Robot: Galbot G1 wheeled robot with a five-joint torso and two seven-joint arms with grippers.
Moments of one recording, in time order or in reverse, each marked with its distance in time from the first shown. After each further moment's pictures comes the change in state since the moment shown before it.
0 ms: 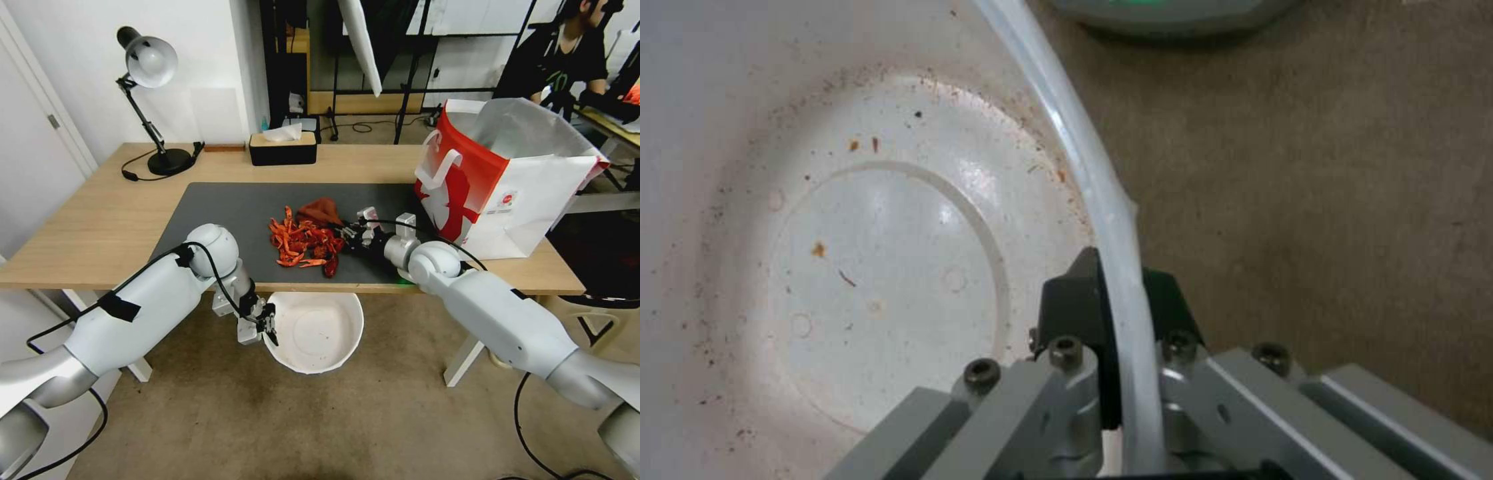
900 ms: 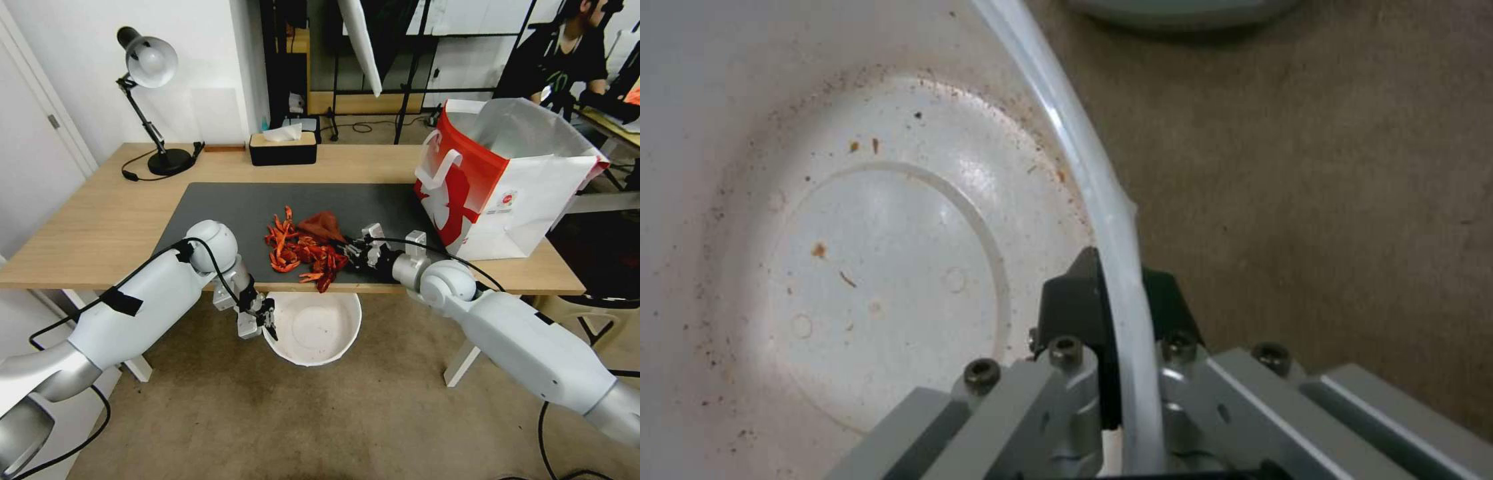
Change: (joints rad) left arm -0.015 -0.021 -0.003 0.033 -0.001 0.000 0.000; right arm -0.115 -0.114 0.030 0.191 0.015 -0.003 0.014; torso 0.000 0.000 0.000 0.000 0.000
